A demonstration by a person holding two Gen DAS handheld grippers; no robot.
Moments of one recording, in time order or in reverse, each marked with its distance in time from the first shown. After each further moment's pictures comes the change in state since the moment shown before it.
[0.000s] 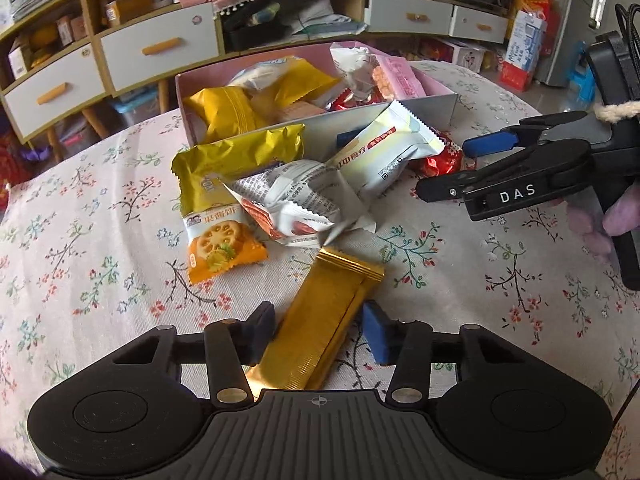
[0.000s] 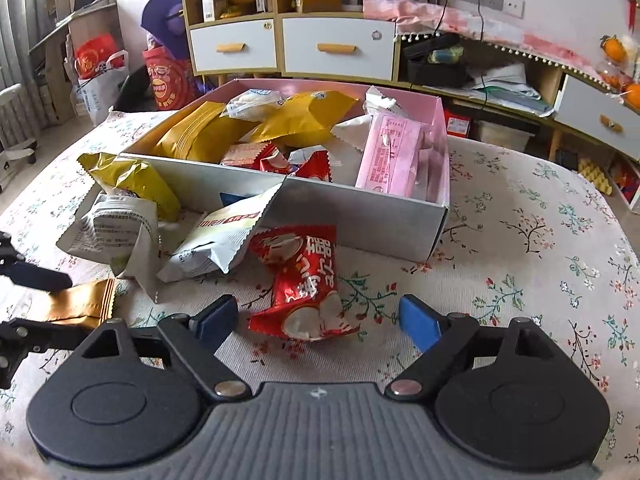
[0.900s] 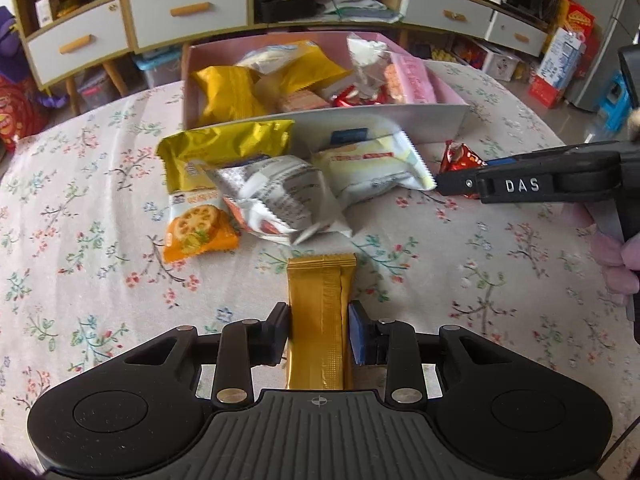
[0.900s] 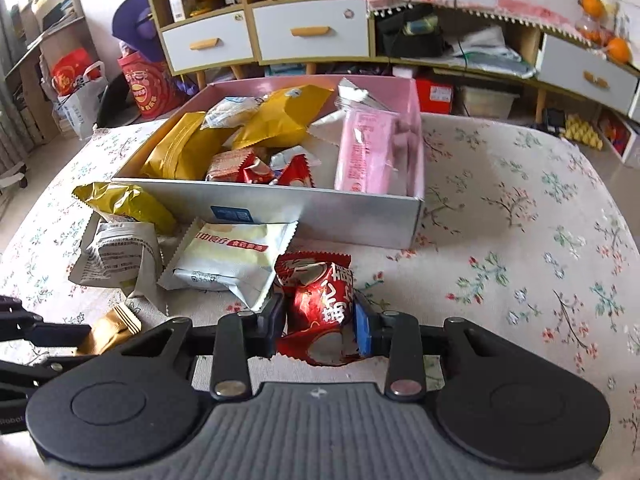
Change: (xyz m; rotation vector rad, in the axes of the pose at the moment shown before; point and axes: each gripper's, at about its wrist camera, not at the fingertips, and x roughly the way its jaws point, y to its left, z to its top) left arm -0.002 -0.019 0.016 -0.151 0.077 0.003; right arm -0.010 -0.011 0.015 0.134 0.088 0.000
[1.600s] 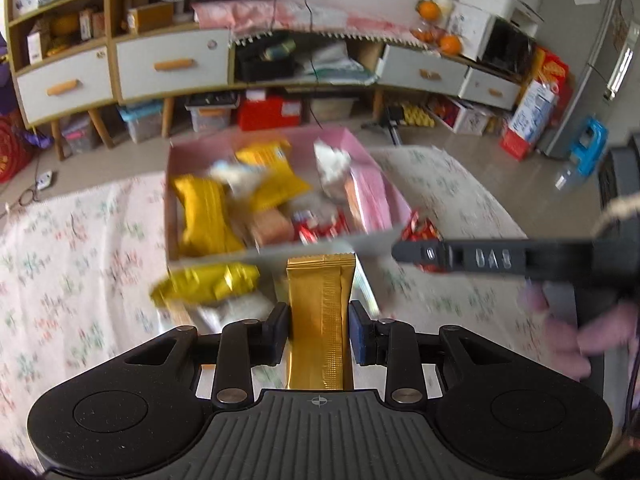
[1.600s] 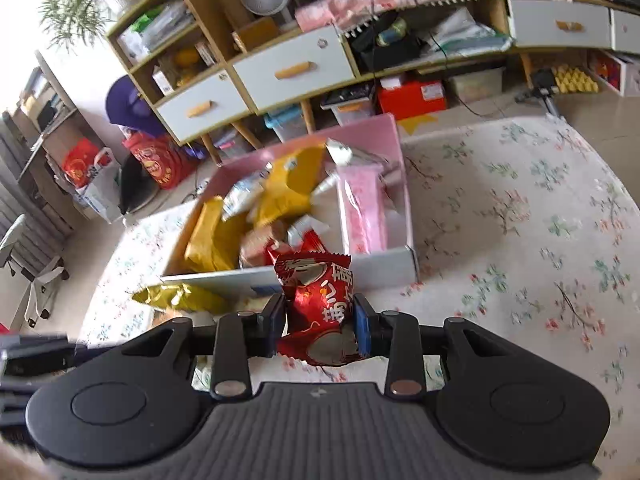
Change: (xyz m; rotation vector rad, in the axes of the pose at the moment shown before) left arm -0.045 -0.008 0.074 -0.027 -0.146 -0.069; right arm -0.029 -0.026 0.027 0.238 -0.081 0.154
